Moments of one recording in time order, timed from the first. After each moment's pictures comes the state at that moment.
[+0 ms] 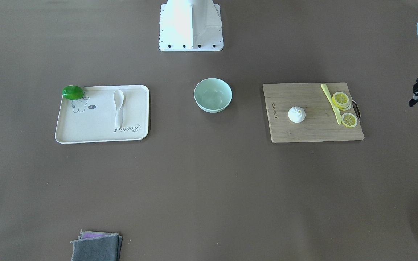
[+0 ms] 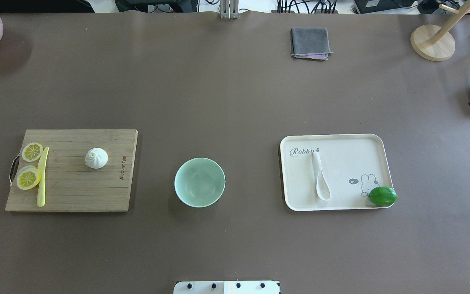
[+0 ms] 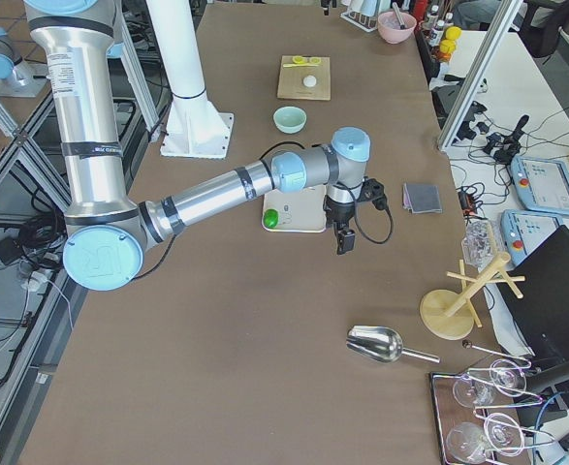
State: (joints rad) left arm -1.36 -1.55 -1.71 -1.86 -2.36 -0.02; right arm 1.28 -1.49 1.88 -1.73 2.20 0.08
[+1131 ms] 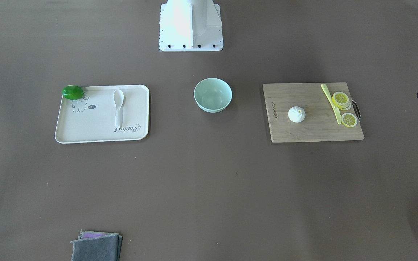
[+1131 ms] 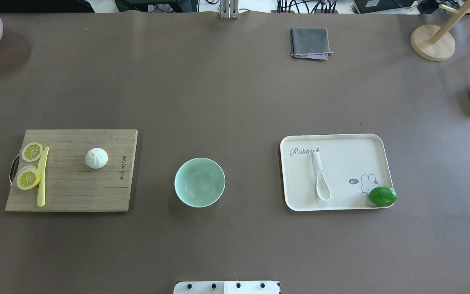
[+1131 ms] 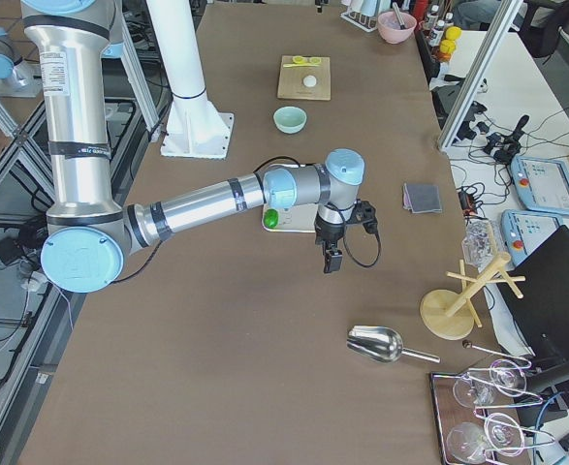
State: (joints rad) left arm -1.39 -1.47 -1.72 -1.84 -2.27 -0.02; right arm 1.29 -1.54 1.85 -1.73 2.22 0.08
